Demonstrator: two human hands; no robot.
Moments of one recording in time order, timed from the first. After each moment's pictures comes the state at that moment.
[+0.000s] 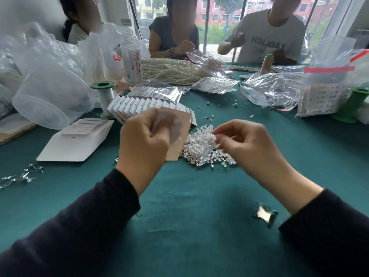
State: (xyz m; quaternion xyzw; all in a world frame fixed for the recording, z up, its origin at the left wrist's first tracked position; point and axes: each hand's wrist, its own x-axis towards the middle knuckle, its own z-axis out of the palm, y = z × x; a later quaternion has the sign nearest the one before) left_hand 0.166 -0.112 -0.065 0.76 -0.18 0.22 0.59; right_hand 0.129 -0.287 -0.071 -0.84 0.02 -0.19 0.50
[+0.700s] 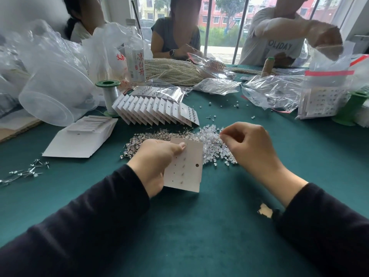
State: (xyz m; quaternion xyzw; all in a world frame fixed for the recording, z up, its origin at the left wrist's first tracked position) left_hand 0.170 -0.116 -0.079 0.67 0.07 -0.17 0.72; right_hand 0.152 -0.297 -0.089 -0.90 0.04 -0.27 0.35
